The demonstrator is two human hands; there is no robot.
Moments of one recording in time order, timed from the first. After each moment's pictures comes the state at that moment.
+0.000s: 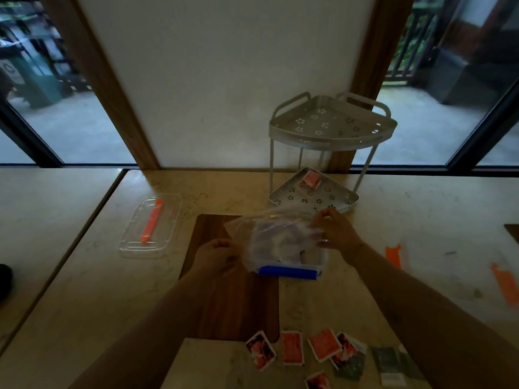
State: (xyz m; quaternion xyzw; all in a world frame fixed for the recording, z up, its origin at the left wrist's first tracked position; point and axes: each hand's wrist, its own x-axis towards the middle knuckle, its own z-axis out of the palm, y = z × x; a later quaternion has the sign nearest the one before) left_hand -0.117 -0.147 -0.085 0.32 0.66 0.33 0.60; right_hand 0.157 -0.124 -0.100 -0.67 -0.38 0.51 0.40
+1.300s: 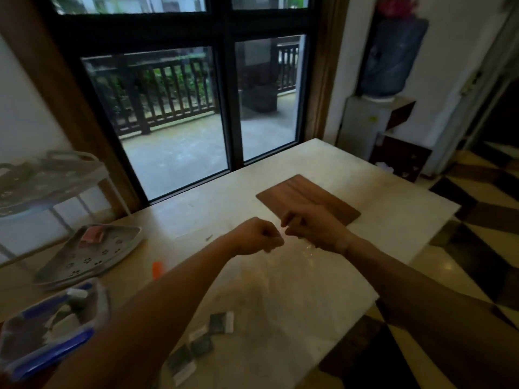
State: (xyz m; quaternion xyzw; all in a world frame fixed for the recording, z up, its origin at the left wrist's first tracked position) left_hand 0.412 -0.335 -0.005 0.90 0.20 -0.06 0.39; right_hand 0.527 -0.477 0.018 -0.79 -0.54 0.13 0.26
